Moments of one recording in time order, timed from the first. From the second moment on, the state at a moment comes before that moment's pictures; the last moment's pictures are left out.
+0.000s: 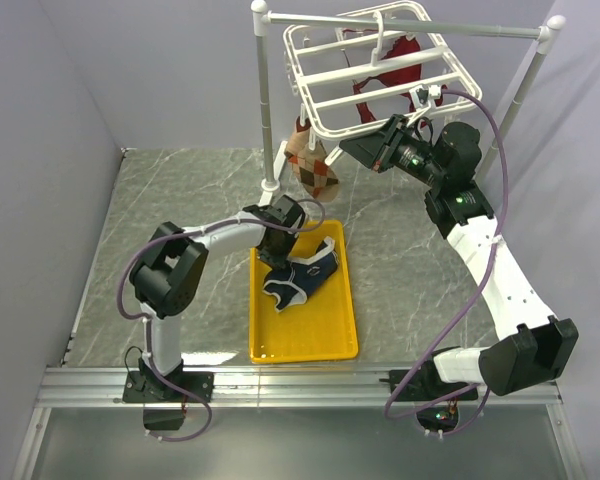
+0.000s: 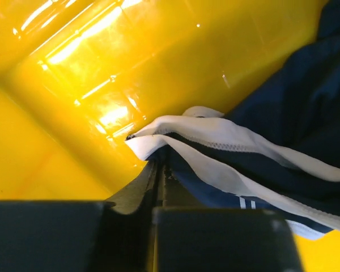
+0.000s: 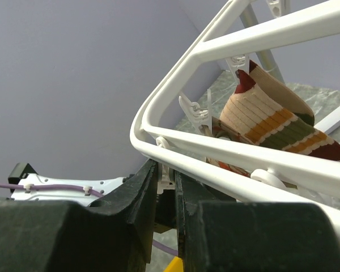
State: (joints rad) left arm -0.67 1.94 1.34 -0.64 -0.05 -0.18; right arm 0.25 1.31 1.35 0.06 -0.65 0.68
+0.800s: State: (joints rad) left arm -0.82 1.24 0.76 0.04 -0.28 0.31; right arm 0.25 1.31 1.35 0.07 -0.65 0.72
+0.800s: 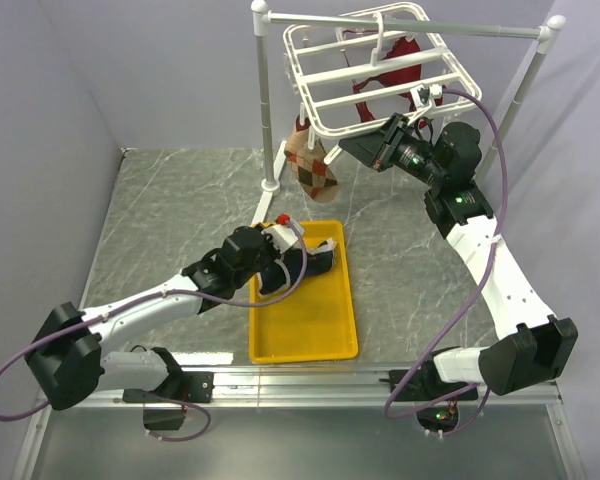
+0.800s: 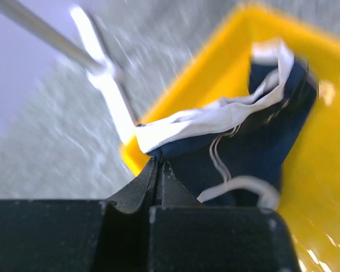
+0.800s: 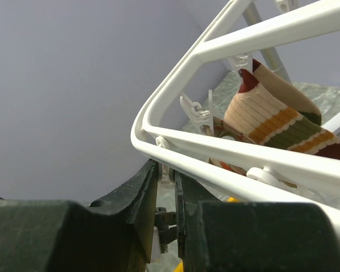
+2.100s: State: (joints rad) left arm -0.88 1.24 1.27 0.11 -0.32 0.23; right arm 0.24 1.33 1.27 0.36 -0.66 1.05
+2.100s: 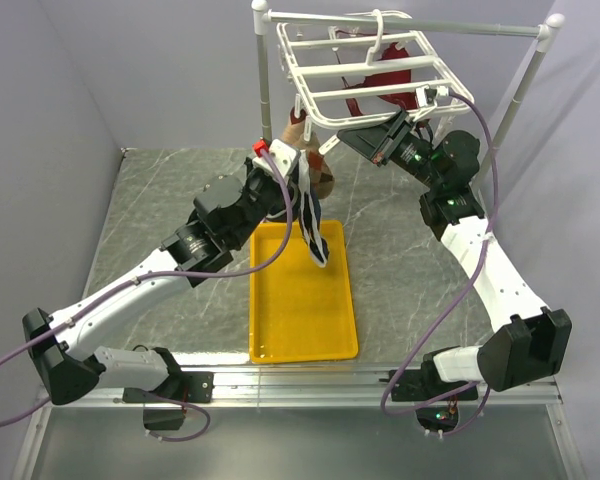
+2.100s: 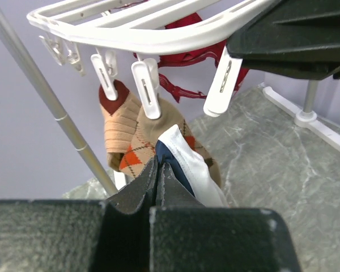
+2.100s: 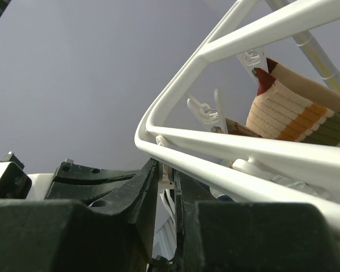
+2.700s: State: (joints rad) left arm -0.89 1.32 1.39 0.05 -0.34 0.14; right arm 0.24 1.33 1.25 0.39 -0.64 1.12
